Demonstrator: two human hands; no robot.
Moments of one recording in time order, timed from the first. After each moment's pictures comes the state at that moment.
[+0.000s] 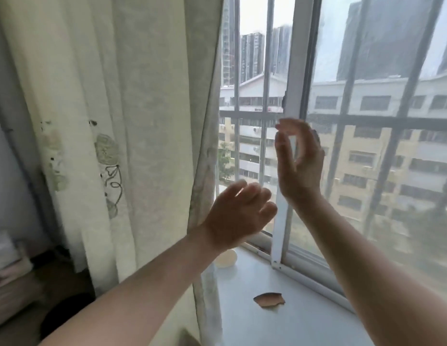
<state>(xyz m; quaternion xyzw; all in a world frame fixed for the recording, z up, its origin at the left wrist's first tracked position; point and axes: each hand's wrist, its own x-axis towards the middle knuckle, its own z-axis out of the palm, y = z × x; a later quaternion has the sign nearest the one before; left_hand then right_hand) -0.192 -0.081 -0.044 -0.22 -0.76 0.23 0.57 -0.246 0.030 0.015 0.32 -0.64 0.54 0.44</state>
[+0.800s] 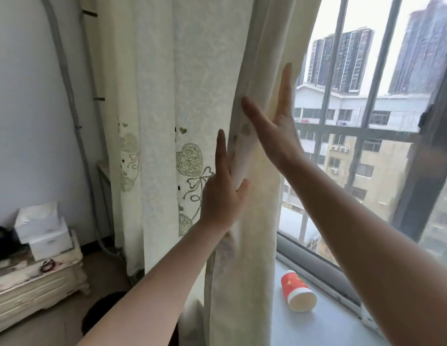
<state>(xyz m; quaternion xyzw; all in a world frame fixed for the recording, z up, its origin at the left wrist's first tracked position) -0.188 -0.283 -0.022 0.07 -0.80 -0.27 0.53 -0.252 -0.207 0.072 0.46 -0.61 0.62 0.18</state>
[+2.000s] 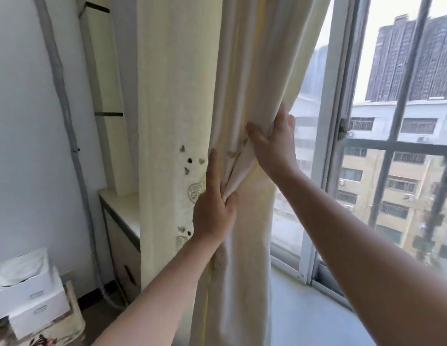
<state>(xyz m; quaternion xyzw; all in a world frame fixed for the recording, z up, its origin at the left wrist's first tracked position) -0.287 -0.728 -0.027 0.04 -0.78 -0.31 0.54 -0.363 -0.644 0.076 0.35 -0.65 0.62 0.26</state>
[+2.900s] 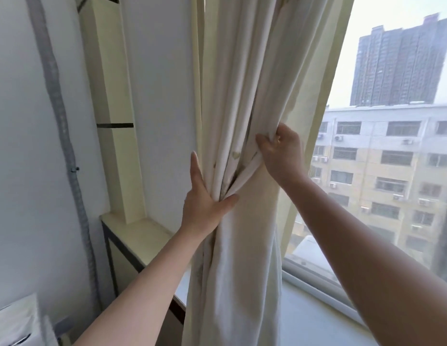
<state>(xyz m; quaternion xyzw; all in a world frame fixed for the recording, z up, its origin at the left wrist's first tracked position) -0.371 -1.049 -0.006 0.03 -0.80 -0.42 0.43 -0.448 -0.916 0.082 0.31 -0.67 0.61 0.29</state>
